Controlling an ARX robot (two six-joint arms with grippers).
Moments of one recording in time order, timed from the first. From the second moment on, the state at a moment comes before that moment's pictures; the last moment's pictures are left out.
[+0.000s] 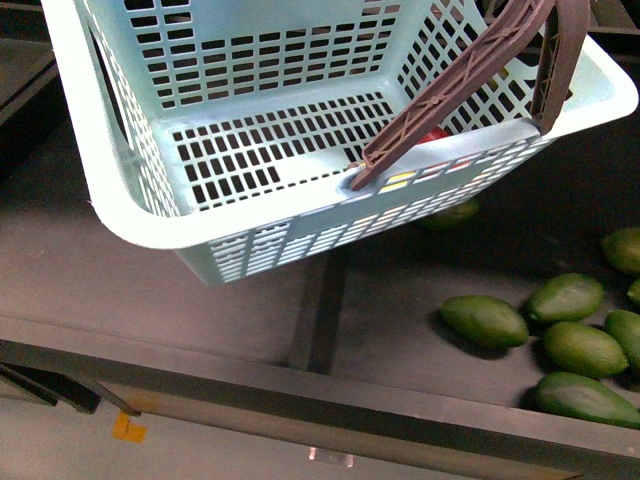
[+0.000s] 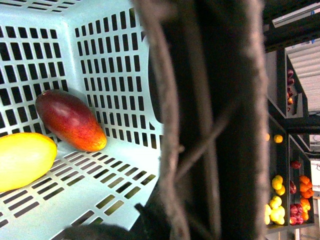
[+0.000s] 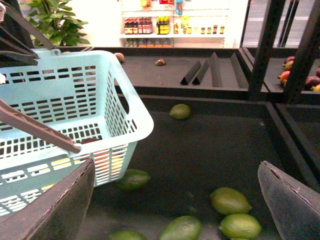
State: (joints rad) left arm -0.59 1.89 1.46 -0.07 0.13 -0.97; right arm 0.00 0.00 0.02 0.00 0.00 0.00
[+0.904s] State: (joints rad) left arm -0.39 2.43 1.96 0.08 -0.28 -1.33; right arm 0.00 0.00 0.02 0.00 0.00 0.00
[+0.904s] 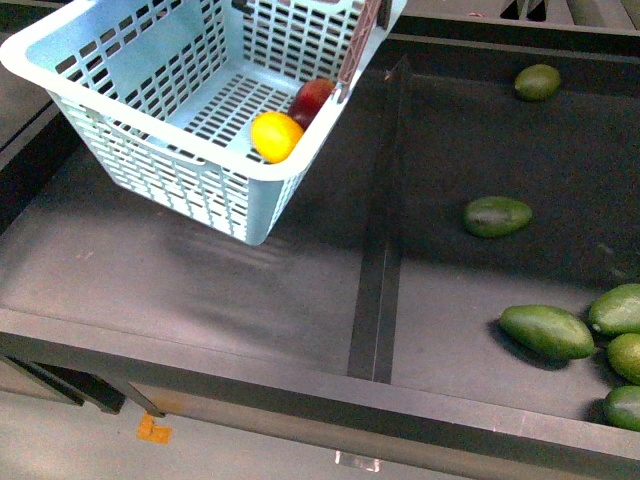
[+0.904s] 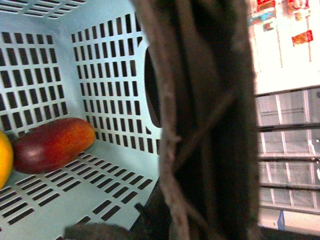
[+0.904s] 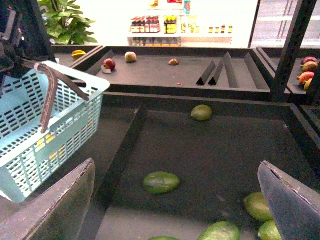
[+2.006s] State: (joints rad) left arm -0.37 2.05 1.47 -0.09 -0.51 -1.52; right arm 0.00 0.00 0.02 0.00 0.00 0.00
